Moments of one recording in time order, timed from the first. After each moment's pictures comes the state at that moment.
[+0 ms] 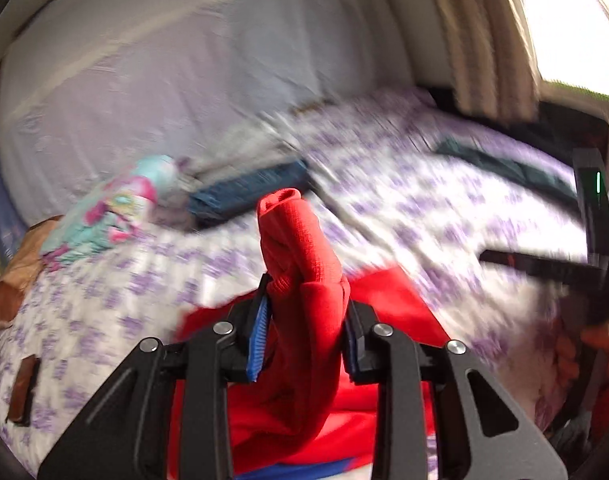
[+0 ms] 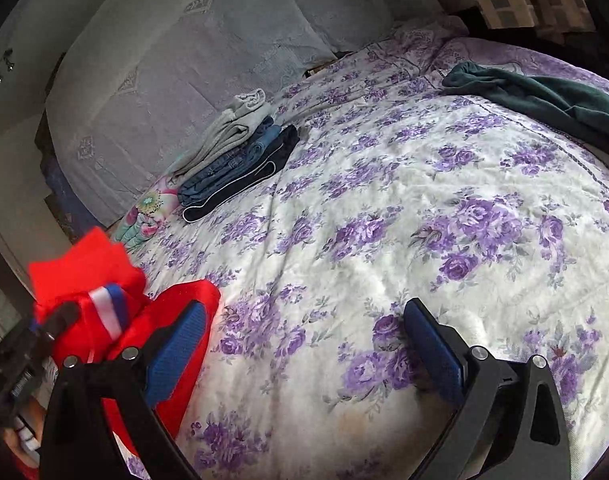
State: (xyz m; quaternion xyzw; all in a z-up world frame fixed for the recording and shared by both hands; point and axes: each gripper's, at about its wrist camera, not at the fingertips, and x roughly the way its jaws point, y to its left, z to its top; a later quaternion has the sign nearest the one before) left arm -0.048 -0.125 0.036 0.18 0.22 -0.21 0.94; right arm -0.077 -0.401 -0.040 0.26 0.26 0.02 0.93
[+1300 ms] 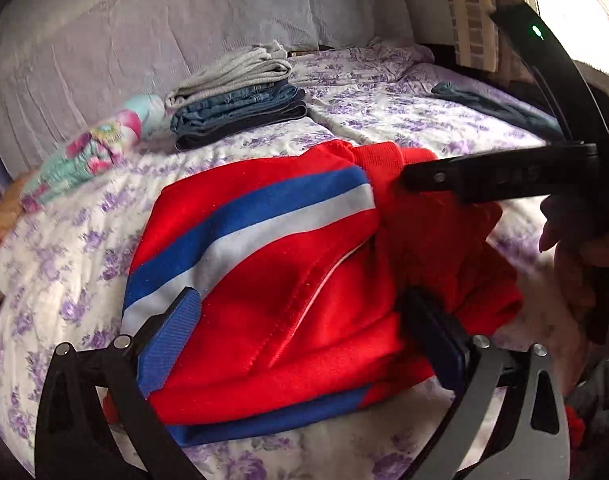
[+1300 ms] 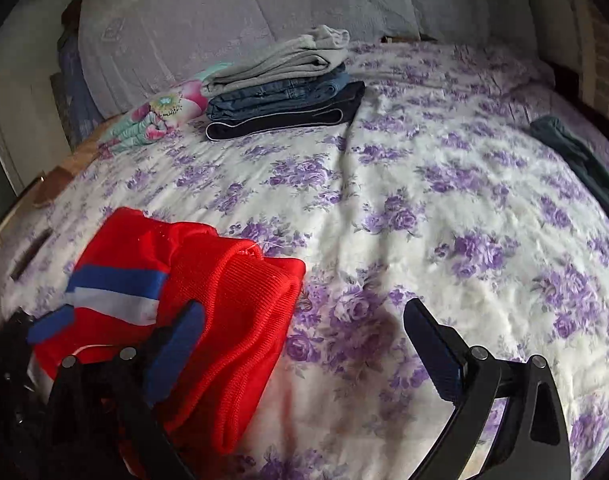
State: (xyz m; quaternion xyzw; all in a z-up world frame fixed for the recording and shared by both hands) left arm -0.050 -0.087 -0.036 0.13 0.29 -0.22 0.92; right arm -0.016 -0.312 -0.019 0.09 0.36 0.04 0.93
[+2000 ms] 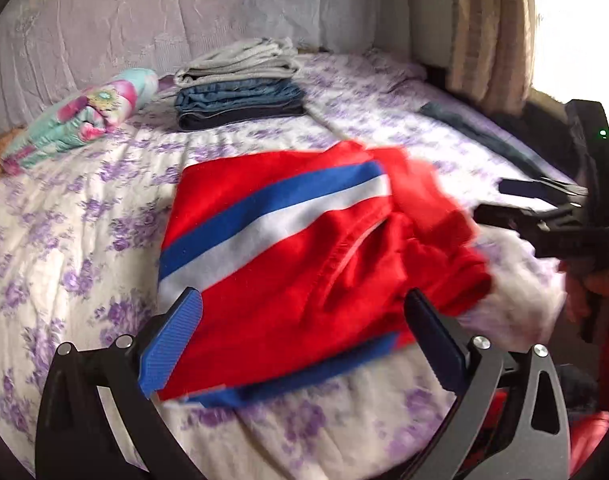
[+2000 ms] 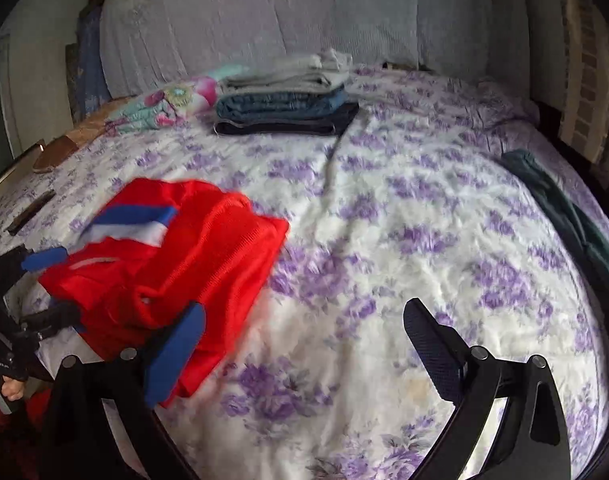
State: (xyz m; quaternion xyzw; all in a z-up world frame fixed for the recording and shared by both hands) left arm -0.057 -0.033 -0.021 0.06 0.32 -0.28 0.90; right arm -0.085 -0.302 0.002 0.00 0.32 0.03 0.95
